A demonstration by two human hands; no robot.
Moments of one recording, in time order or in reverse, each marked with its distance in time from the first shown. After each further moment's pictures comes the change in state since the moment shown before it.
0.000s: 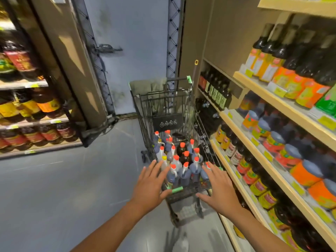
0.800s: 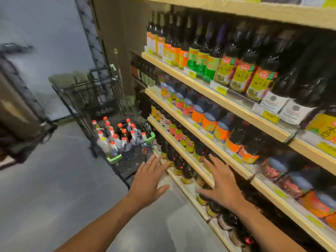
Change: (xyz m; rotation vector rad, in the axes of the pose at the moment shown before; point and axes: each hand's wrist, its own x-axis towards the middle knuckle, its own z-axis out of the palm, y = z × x) left_hand -0.133 0.288 0.039 -0.030 -0.049 0.418; right_hand -0.381 0.116 -0.087 0.037 0.120 0.349
